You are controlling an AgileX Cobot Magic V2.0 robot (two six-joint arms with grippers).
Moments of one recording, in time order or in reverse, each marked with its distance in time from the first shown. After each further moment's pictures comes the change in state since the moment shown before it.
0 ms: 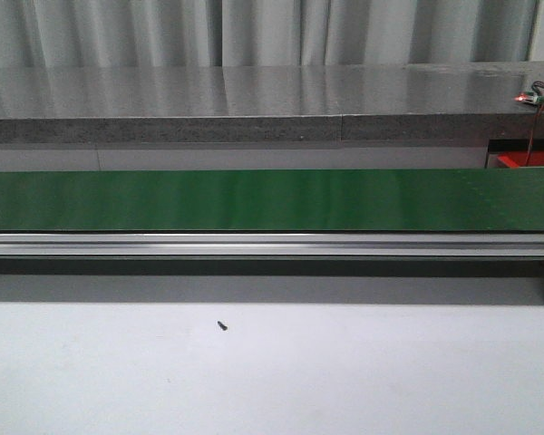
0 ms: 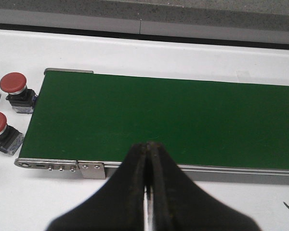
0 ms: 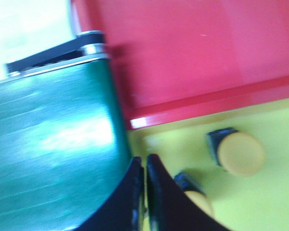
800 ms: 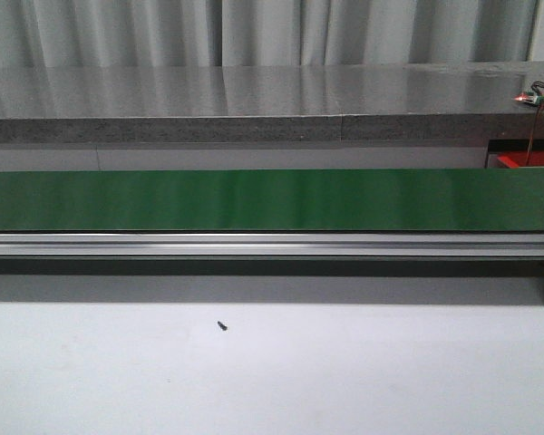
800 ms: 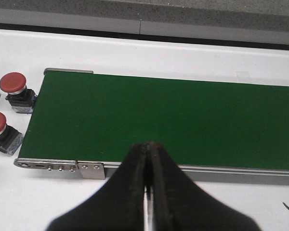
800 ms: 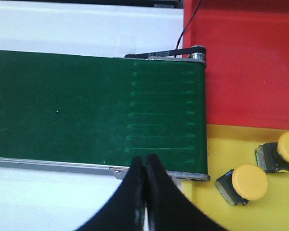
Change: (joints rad) left arm 0.000 0.000 0.000 -0.002 0.000 0.000; right arm 0.224 -0.616 0.552 0.004 -0.341 -0.075
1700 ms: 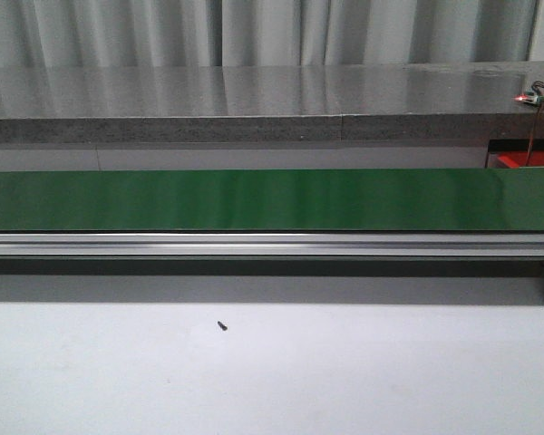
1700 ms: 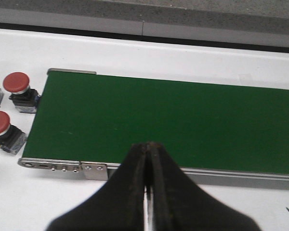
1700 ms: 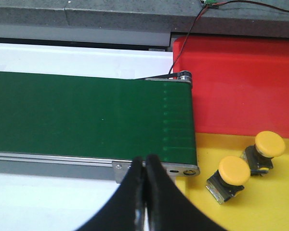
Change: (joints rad) left arm 0.032 0.000 0.000 0.000 -0.006 0.000; right arm 0.000 -0.348 0.215 0.000 -0.079 -0.002
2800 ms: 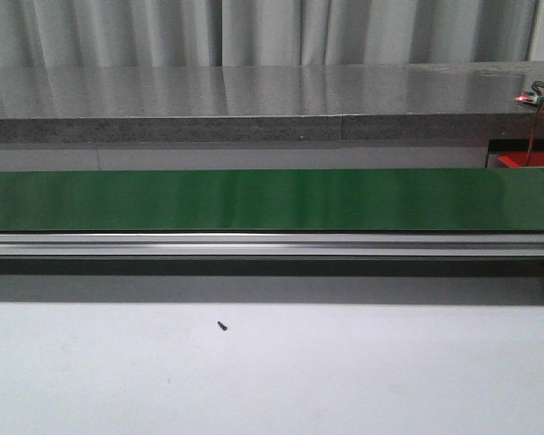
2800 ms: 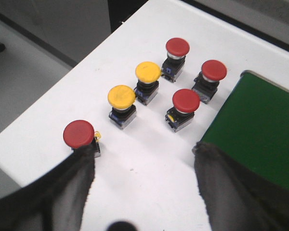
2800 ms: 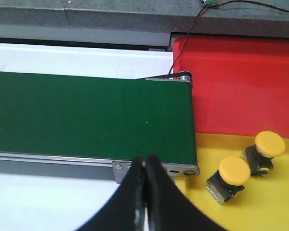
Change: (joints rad) left arm 0.550 0.138 0.000 0.060 -0.028 -0.035; right arm 0.000 0.000 0.000 0.000 -0.001 0.000
